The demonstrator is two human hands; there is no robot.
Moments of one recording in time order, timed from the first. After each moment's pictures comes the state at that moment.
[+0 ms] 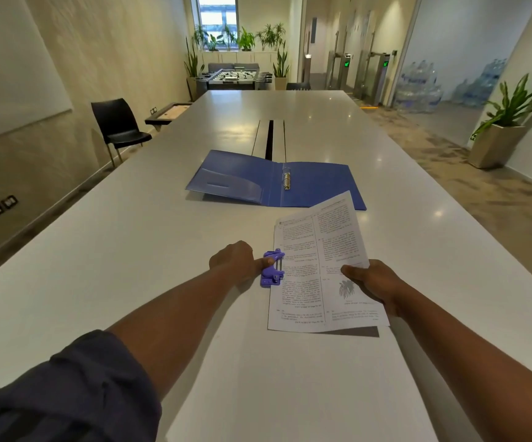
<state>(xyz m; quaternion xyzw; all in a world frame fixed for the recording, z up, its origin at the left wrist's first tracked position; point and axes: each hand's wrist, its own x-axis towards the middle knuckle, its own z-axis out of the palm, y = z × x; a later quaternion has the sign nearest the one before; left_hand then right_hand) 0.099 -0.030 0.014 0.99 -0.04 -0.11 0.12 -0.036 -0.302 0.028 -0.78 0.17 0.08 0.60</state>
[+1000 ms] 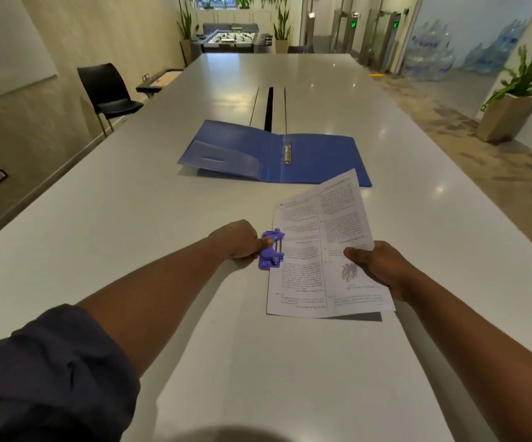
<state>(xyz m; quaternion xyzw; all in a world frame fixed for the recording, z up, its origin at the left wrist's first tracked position) 0.113 -0.032 0.022 0.97 -0.13 -0.20 0.10 -0.030 -0.304 0.026 -0.78 0.17 0.08 0.60</state>
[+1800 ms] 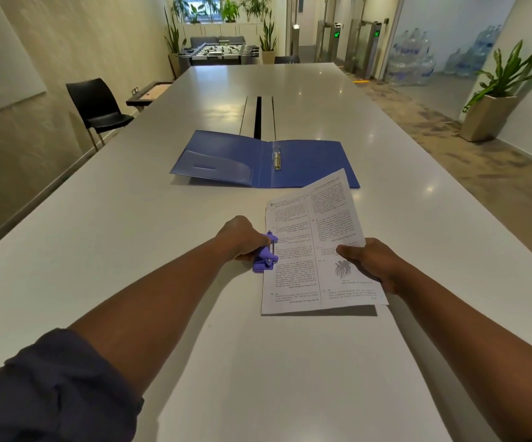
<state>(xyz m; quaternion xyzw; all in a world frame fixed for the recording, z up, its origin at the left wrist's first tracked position) 0.096 -0.052 0.048 0.93 -0.02 -0.20 0.31 -0.030 -0.310 0.024 -0.76 0.18 0.09 0.62</state>
